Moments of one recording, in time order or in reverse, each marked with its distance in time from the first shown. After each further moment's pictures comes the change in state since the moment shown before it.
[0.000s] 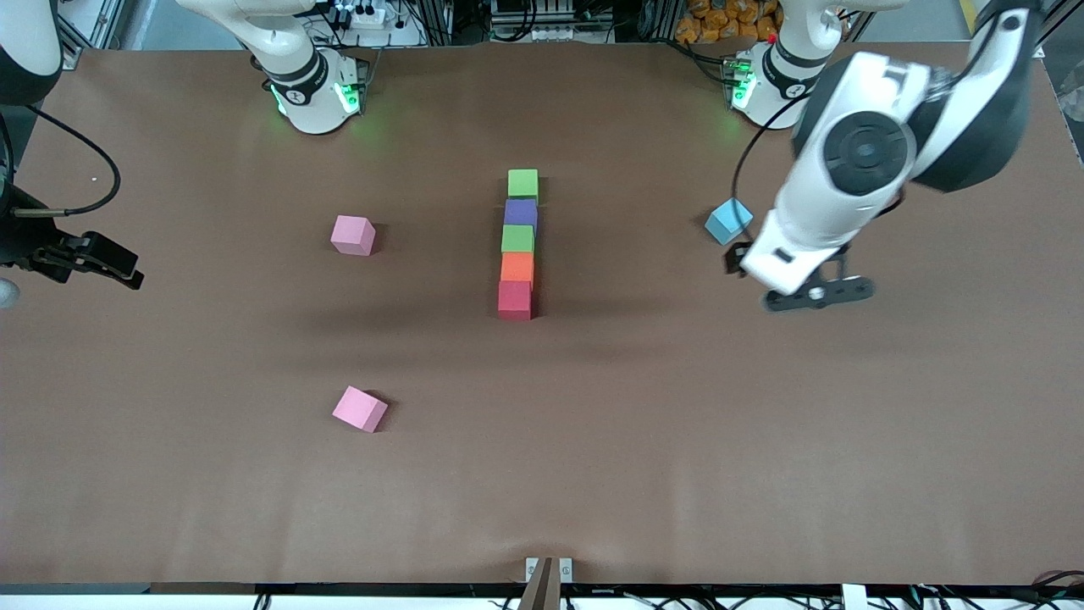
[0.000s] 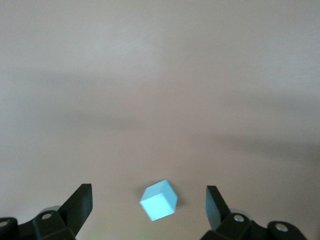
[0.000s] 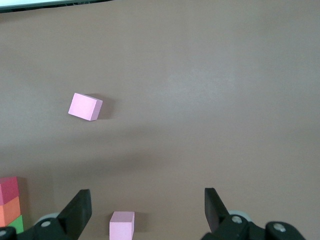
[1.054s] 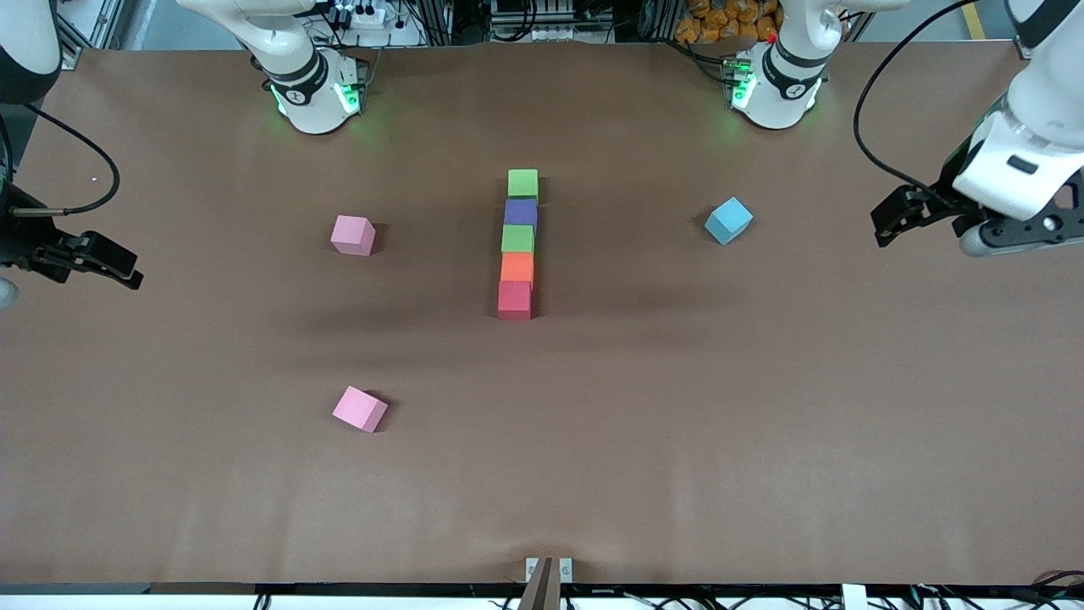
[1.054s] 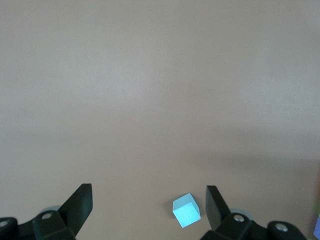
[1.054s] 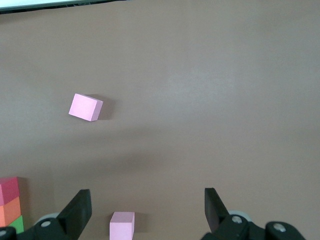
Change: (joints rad) left arm -0.008 -0.151 0.198 0.140 -0.065 -0.062 0.243; right arm 0.000 0.000 0.001 0.003 0.000 0.000 0.000
